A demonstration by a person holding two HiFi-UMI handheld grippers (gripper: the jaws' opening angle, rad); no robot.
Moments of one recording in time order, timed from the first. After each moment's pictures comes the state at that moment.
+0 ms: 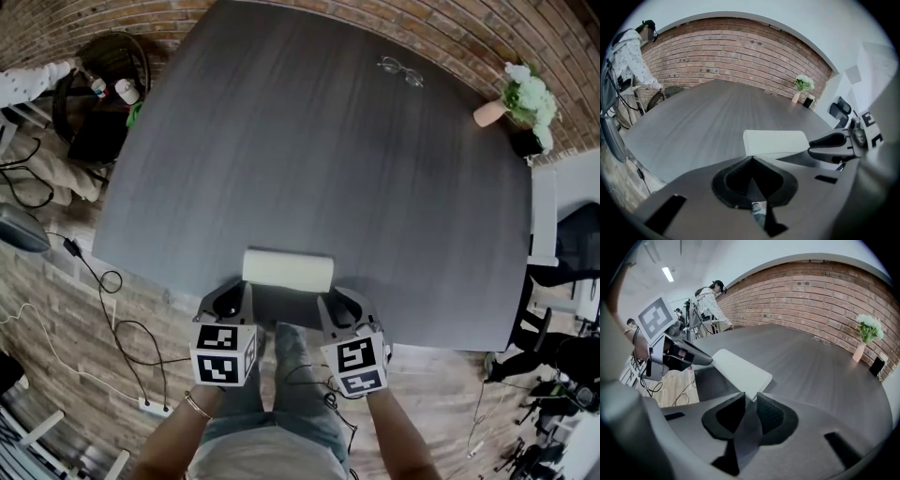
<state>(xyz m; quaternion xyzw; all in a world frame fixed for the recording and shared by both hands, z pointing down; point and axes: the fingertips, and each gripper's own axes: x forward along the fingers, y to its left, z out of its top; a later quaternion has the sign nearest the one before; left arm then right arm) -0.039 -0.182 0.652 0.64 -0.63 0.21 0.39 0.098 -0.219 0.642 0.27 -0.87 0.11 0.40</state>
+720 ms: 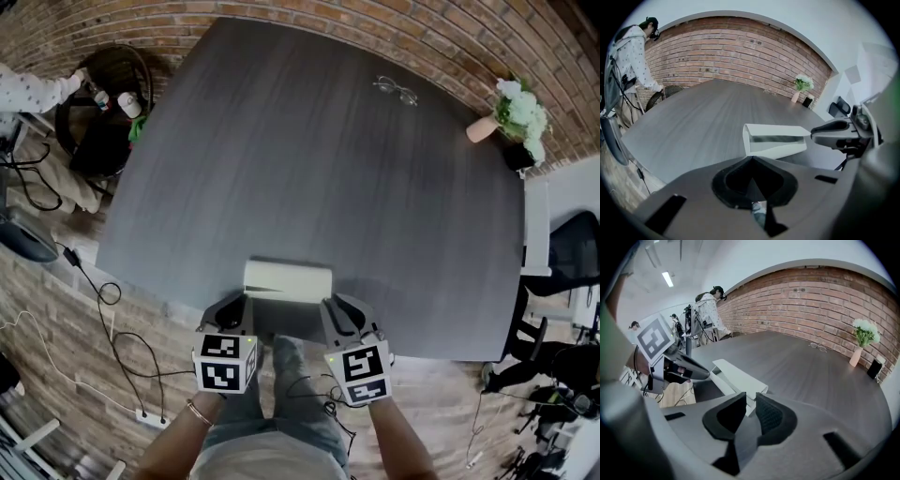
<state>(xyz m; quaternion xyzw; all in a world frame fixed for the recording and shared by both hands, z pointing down) -0.039 -0.180 0.654 0.64 -0.62 0.22 0.39 0.093 -0.235 0.612 0.28 -0.88 0.11 0.37</state>
